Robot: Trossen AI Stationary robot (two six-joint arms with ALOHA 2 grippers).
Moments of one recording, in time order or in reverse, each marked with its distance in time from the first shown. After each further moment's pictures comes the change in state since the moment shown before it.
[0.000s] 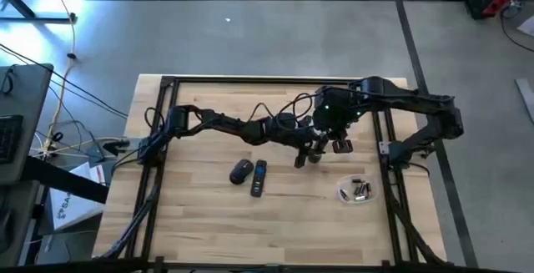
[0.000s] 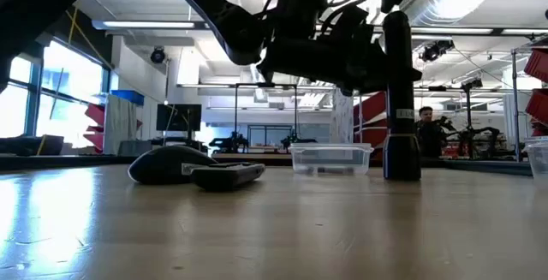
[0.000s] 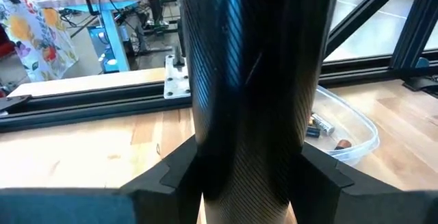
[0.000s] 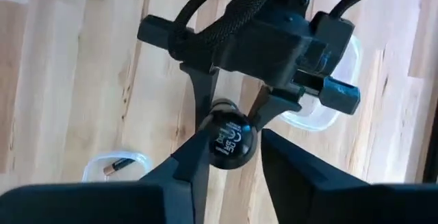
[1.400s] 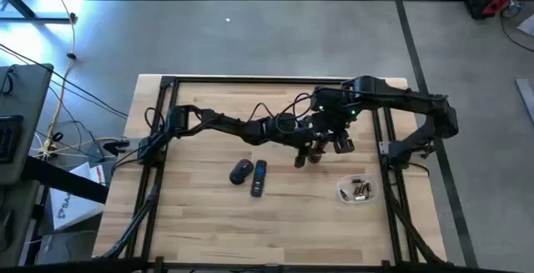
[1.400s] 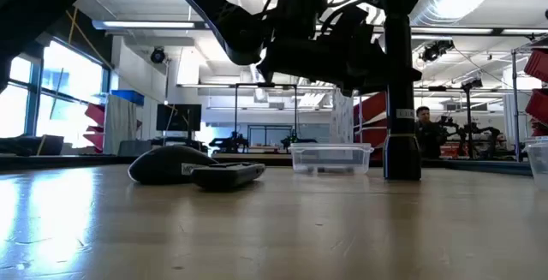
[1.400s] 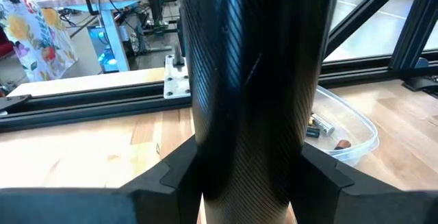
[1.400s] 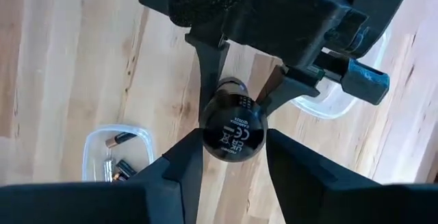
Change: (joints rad) left arm 0.000 0.000 0.000 0.000 0.003 -0.001; right arm -0.025 0.045 0.003 -0.069 -0.029 -0.090
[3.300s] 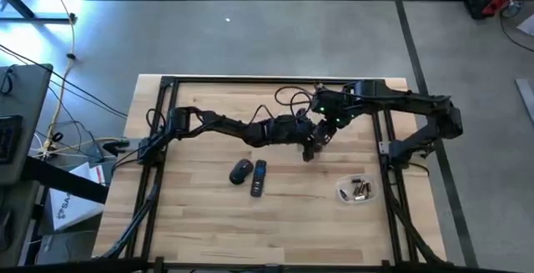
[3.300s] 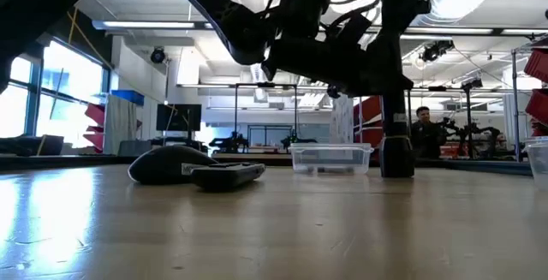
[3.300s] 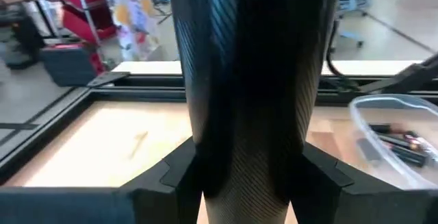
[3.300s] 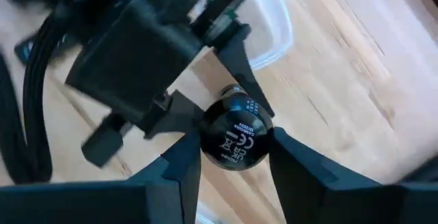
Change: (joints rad) left arm -0.012 0.006 0.034 0.031 -0.353 -0.057; right arm -0.001 -0.013 -0.117 0.098 0.212 0.940
